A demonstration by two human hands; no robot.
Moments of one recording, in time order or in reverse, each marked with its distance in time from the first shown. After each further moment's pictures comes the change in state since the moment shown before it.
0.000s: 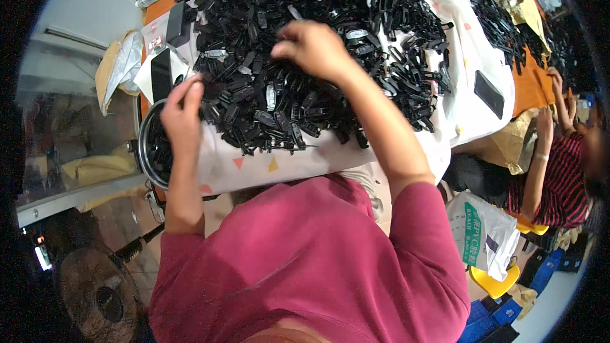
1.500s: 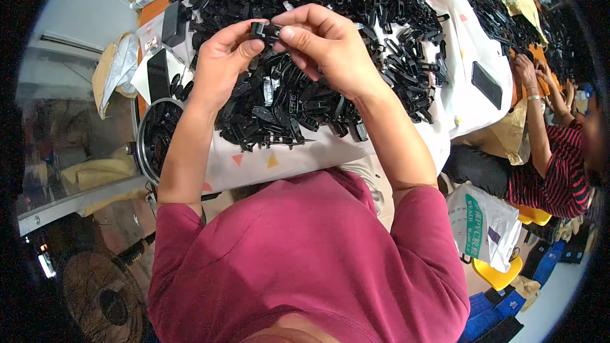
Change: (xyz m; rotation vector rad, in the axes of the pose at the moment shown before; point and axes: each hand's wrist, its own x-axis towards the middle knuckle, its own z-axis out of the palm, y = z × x) left_hand 0.041 0.046 0.064 -0.615 -0.650 -0.156; right_hand -0.040 -0.074 -0.044 0.974 0.076 0.216
